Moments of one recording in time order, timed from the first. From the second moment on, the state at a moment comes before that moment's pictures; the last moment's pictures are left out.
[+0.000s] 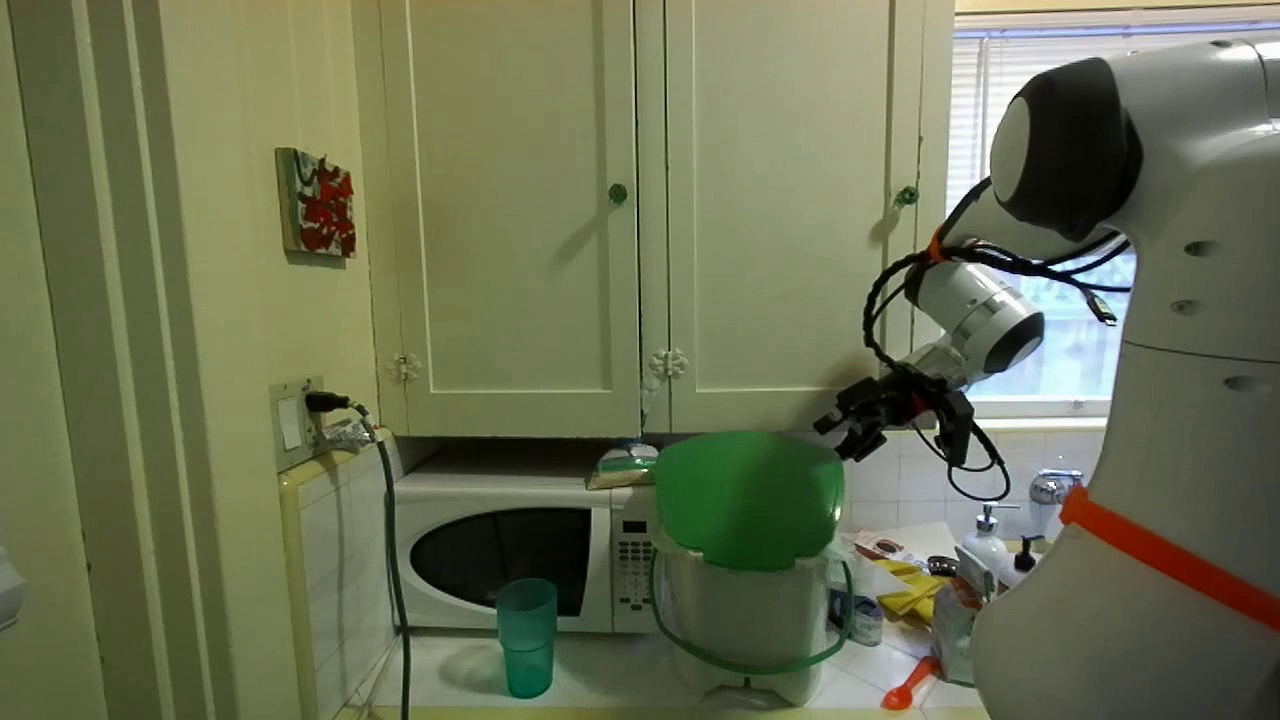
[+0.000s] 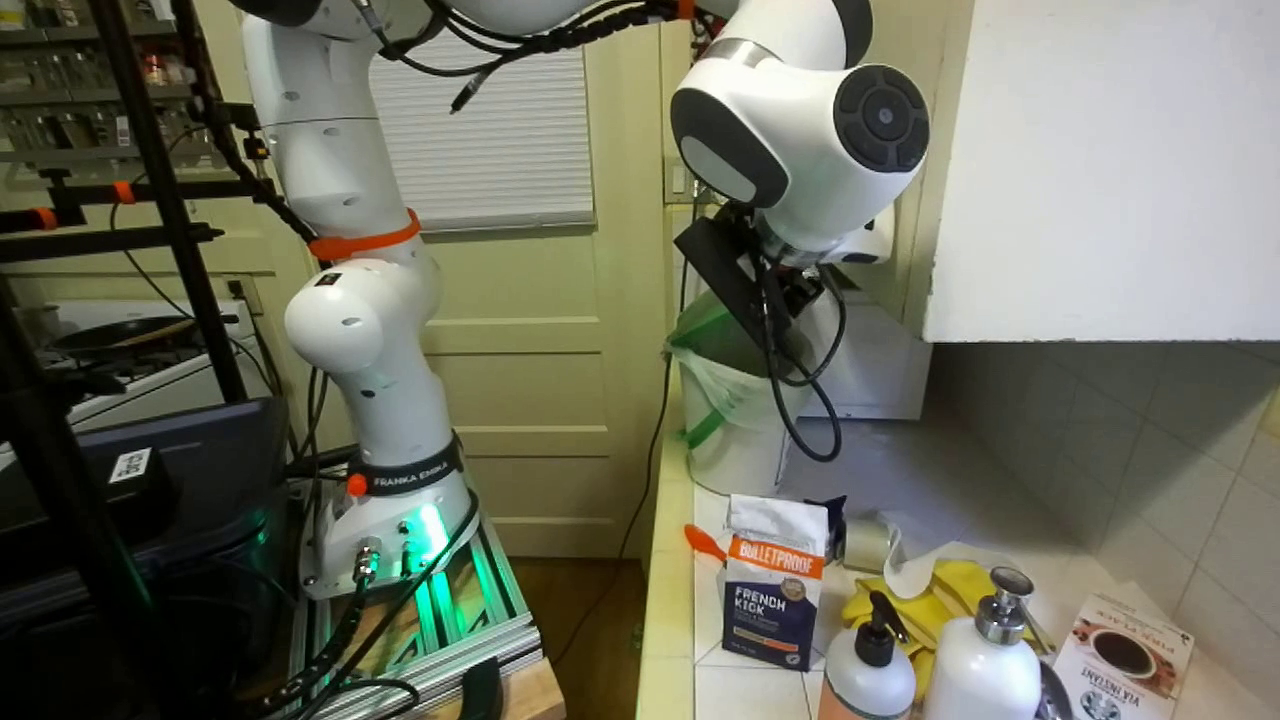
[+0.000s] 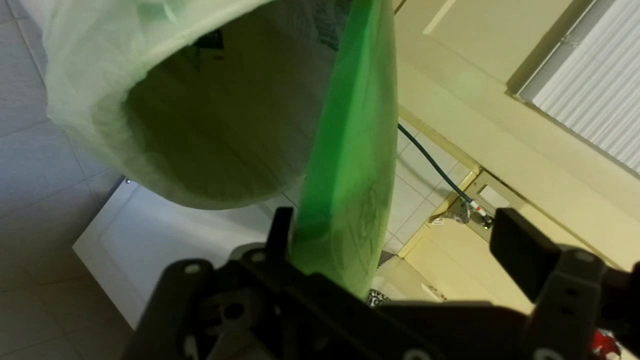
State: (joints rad) arm -0.43 -0.10 -0.44 -2.19 0.86 1.51 -1.28
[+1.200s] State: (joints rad) arm -0.39 -0.07 -0.41 -2.08 0.87 1.13 -1.22
